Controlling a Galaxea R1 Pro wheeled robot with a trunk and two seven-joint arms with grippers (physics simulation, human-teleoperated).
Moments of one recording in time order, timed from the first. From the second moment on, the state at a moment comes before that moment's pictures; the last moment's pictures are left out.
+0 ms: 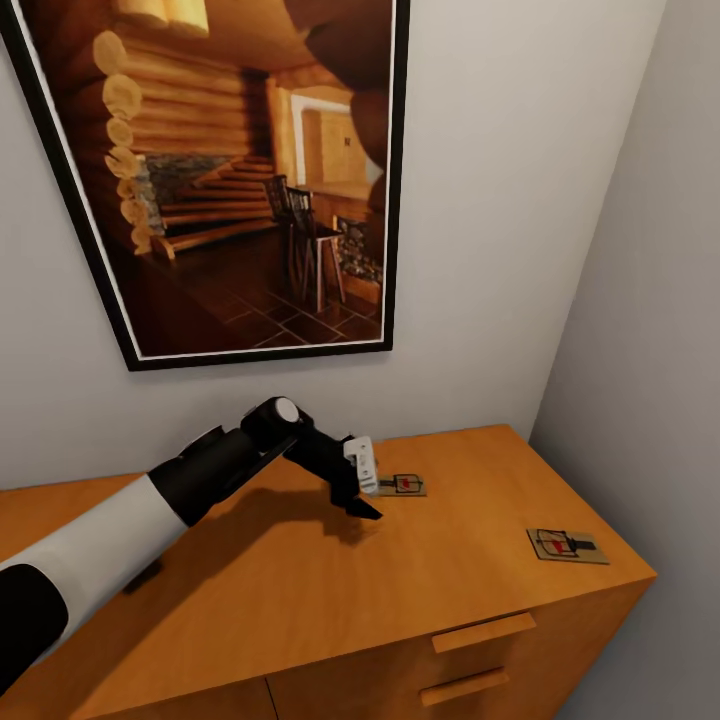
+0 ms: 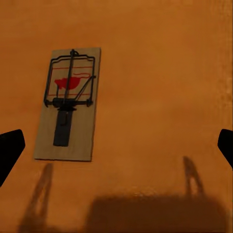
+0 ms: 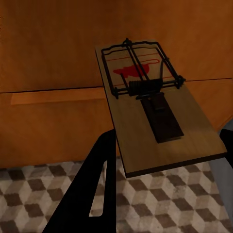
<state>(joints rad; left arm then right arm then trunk) -1.10 0.15 -0.91 -1.16 0.01 0.60 -1.05 -0.11 0.02 -0.07 -0.02 0.24 -0.96 -0.11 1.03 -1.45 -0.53</state>
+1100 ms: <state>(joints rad) -1.10 0.14 -0.84 -1.13 0.01 0.54 -1.14 -0.11 0.02 -0.07 -0.02 0.24 -0.96 -0.11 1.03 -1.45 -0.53</state>
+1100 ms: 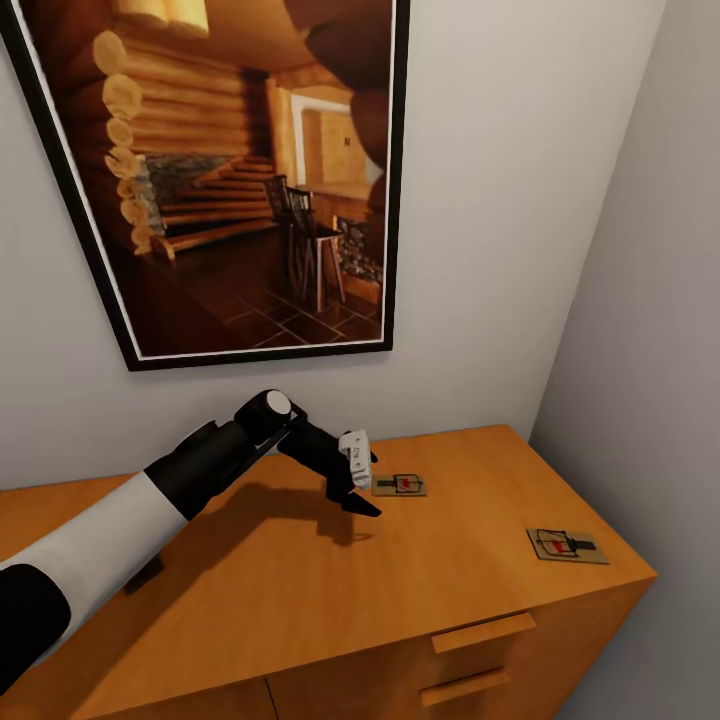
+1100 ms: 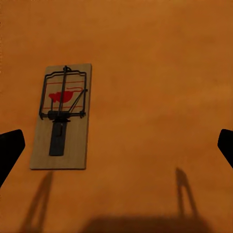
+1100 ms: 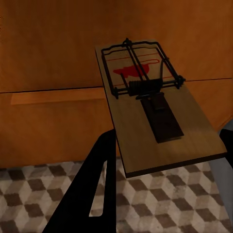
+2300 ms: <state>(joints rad) -1.10 0.13 -0.84 -1.11 0.01 0.54 -1.14 -0.08 0.02 -0.07 -0.02 0.24 -0.42 -0.08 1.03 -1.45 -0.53</state>
